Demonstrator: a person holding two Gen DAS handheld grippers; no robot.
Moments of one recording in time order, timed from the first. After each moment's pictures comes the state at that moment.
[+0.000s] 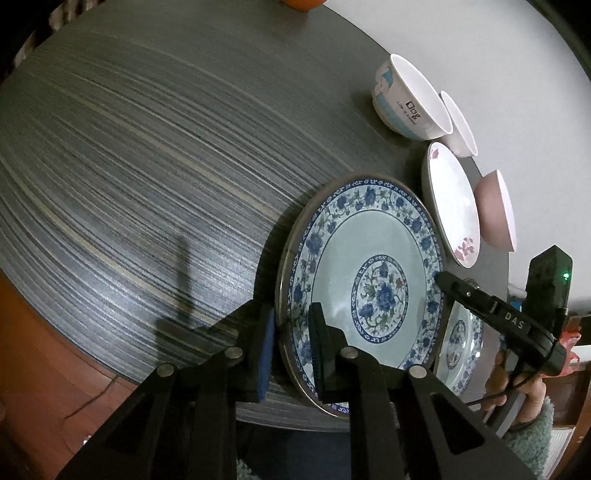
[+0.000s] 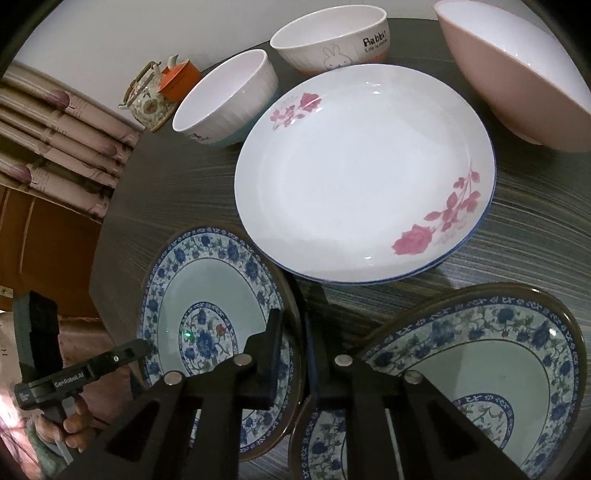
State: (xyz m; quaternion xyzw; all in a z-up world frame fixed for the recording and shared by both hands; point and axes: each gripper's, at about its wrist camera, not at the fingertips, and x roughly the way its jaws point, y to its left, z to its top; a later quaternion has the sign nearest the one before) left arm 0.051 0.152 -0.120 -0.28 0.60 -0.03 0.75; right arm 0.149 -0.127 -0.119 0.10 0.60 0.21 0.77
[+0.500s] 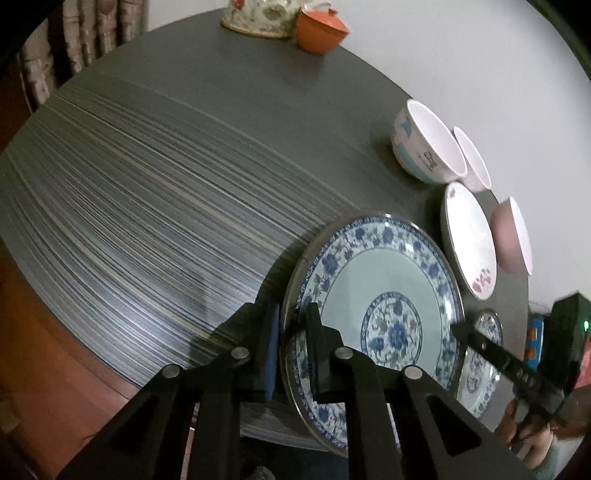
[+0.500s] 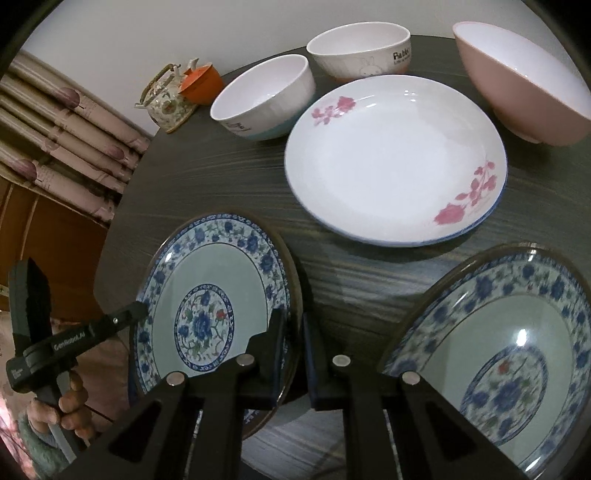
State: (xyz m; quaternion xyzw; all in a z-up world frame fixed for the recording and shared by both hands) left arm 0.054 0.181 -0.103 -0.25 0.56 0.02 0.79; right arm 0.113 -0.100 -0.108 0.11 0.57 0.20 0.79
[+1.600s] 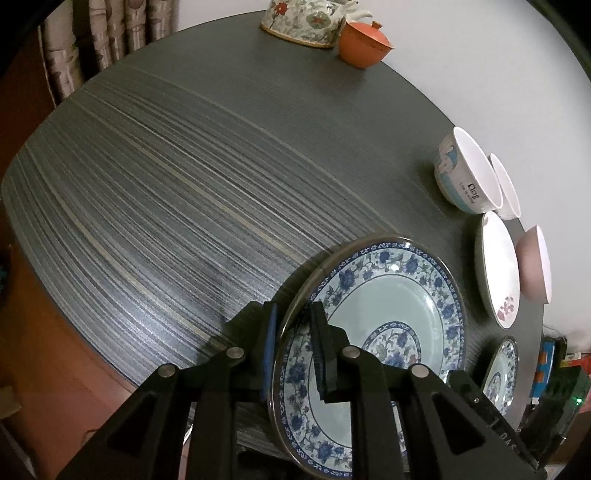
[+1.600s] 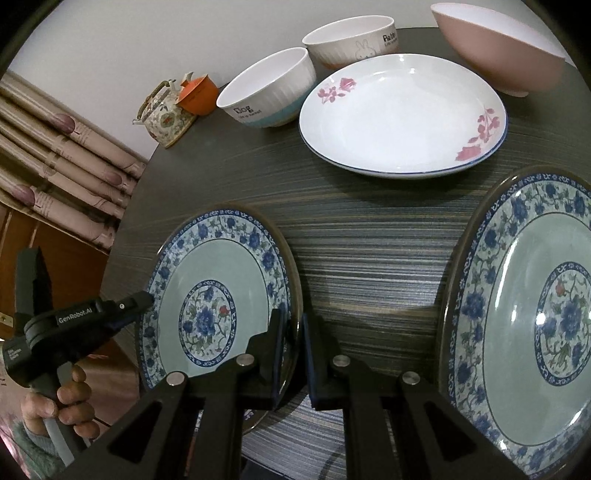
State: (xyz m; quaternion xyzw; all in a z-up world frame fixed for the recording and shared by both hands) left arm 0.060 0.200 -0.116 -0.26 0.56 0.07 0.79; right arm 0.078 -0.082 -0.132 0.16 0.54 0.17 0.81
